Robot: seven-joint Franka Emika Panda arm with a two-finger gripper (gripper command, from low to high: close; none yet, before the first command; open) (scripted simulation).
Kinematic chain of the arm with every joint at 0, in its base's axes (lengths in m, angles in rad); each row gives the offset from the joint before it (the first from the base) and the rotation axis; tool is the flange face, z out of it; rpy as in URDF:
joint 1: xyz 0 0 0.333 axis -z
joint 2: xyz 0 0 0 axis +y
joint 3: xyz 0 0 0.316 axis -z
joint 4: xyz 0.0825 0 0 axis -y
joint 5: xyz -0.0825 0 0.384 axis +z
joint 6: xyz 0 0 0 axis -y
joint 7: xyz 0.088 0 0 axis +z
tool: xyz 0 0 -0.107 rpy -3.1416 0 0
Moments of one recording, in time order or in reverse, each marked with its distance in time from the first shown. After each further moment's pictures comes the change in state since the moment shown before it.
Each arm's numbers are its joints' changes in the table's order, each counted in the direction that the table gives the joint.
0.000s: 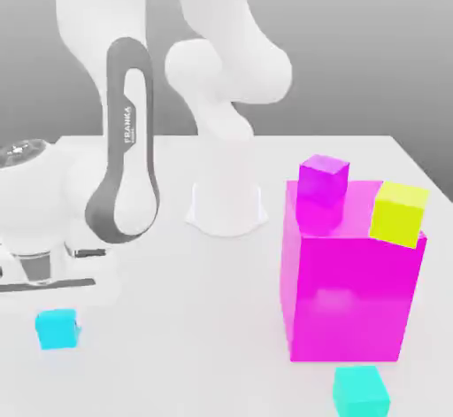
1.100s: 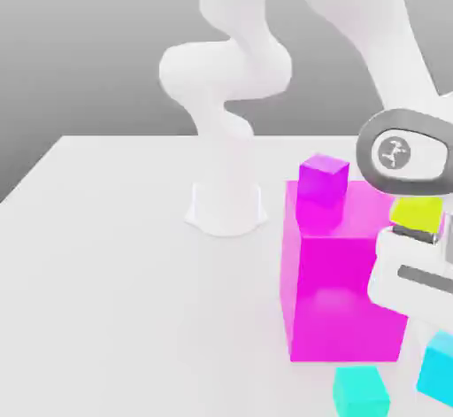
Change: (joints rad) arm -0.663 0.070 -0.465 0.450 -0.860 -0.278 0.762
